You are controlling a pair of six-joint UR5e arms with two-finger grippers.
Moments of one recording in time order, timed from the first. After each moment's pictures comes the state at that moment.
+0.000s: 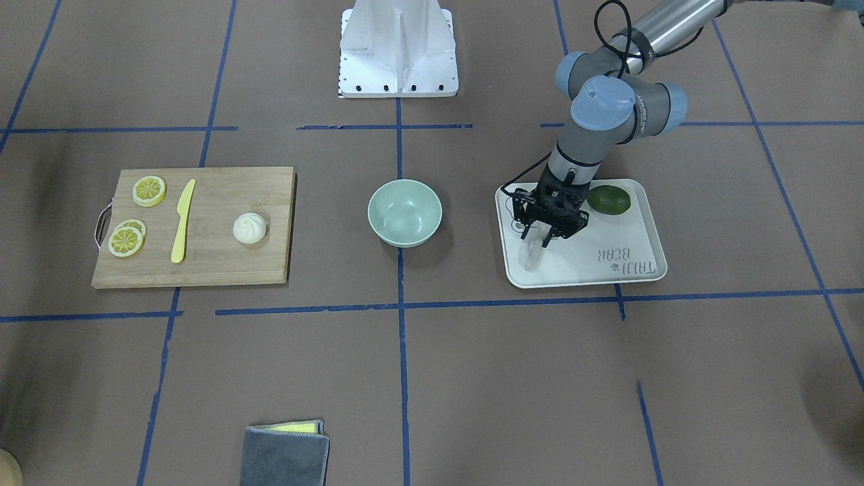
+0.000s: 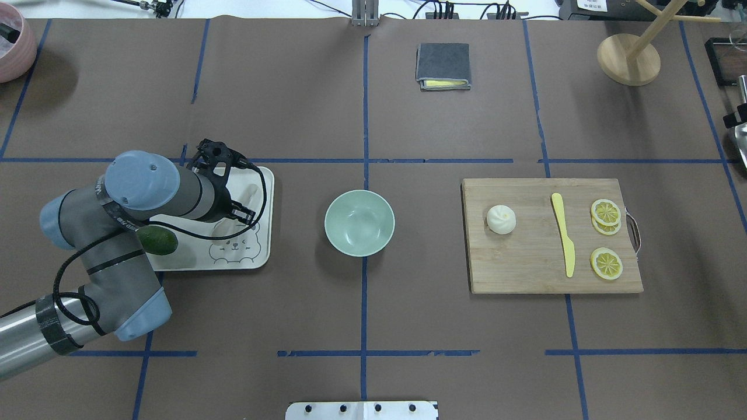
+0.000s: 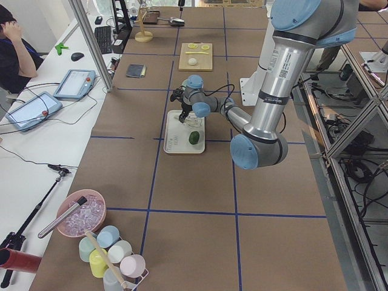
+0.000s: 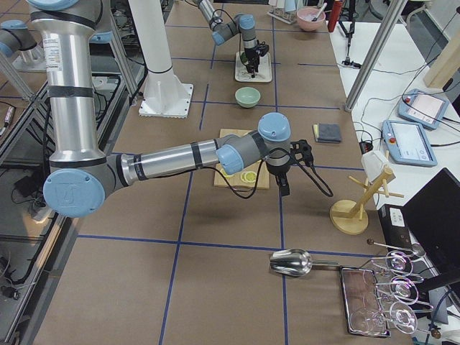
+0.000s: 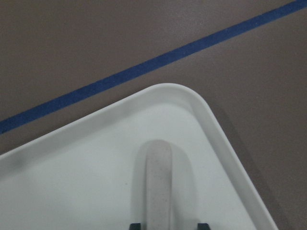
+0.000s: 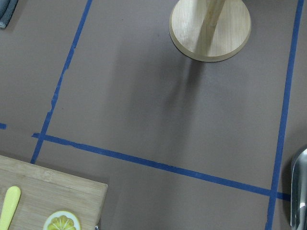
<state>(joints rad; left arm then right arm) -0.60 -1.94 -1.62 -2.07 -1.81 -0.77 1.39 -1.53 1.76 -1.29 2.34 0.27</state>
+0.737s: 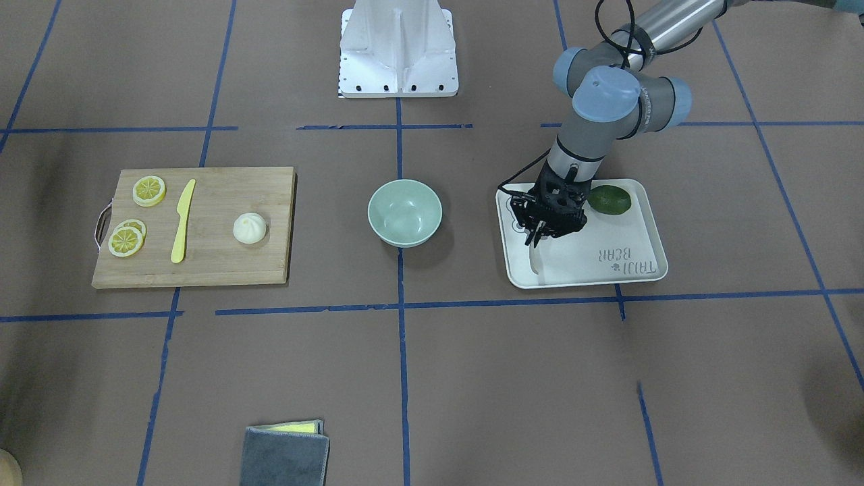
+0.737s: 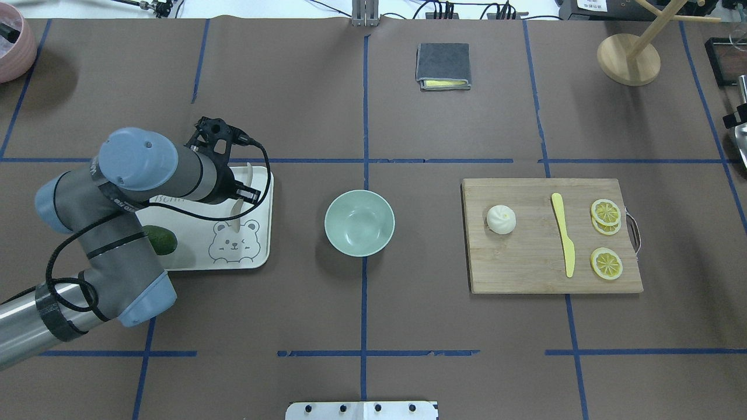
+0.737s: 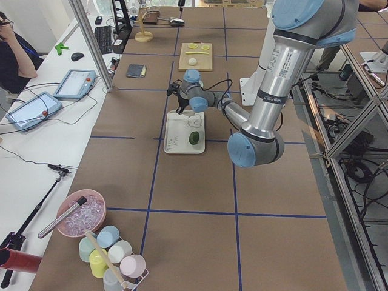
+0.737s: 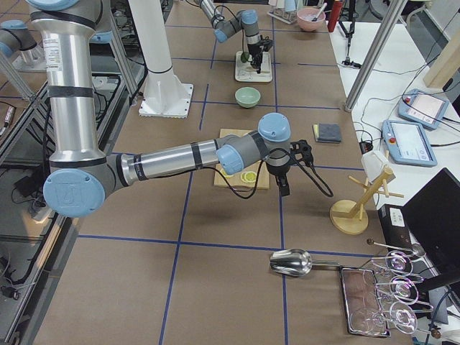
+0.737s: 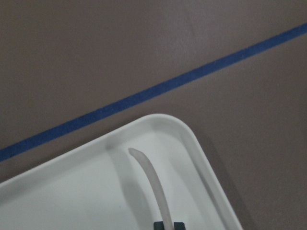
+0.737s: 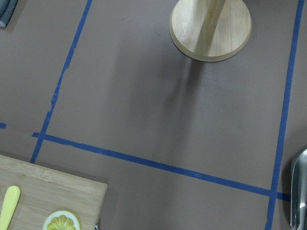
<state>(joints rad) -0.64 -1.99 -1.67 -2.02 -1.82 -0.87 1.38 -1.53 1.76 -1.29 2.34 0.26</state>
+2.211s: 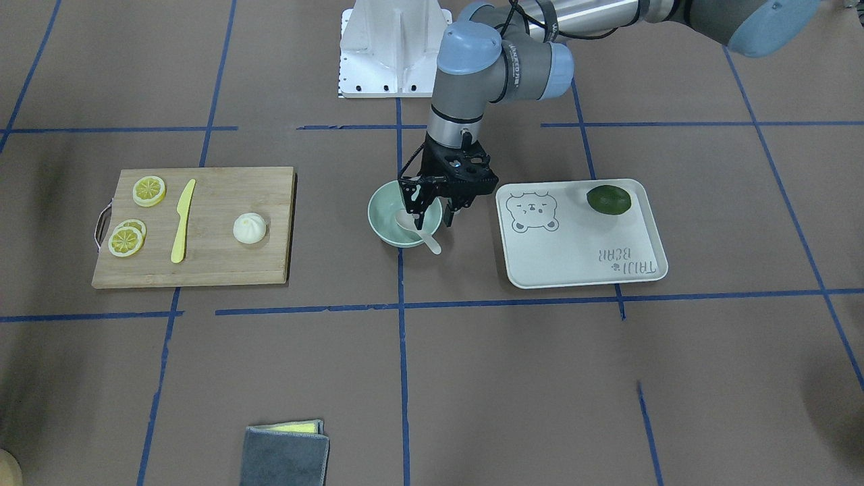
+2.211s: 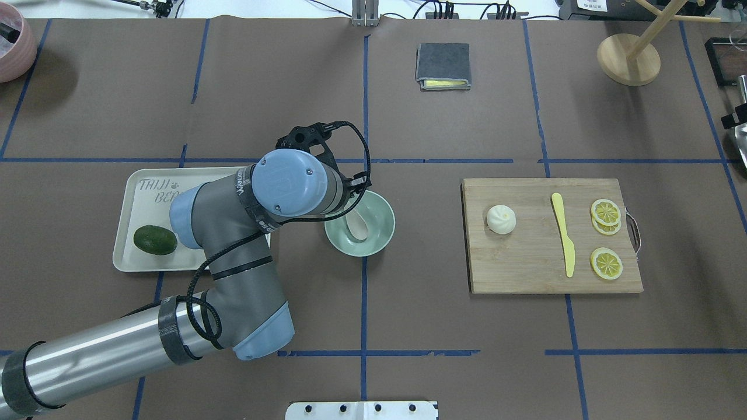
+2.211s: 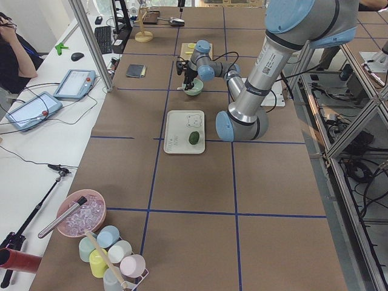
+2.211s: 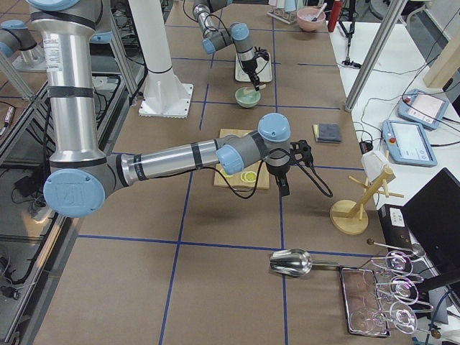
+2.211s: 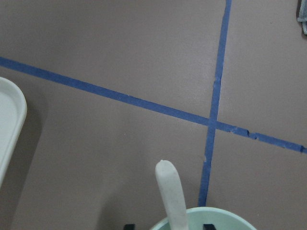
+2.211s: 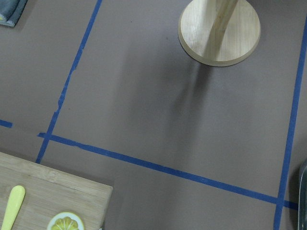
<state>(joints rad) -0.49 -2.23 -1.67 -1.82 -1.61 -1.39 1.37 -1.53 1.76 -1.25 2.33 0.26</state>
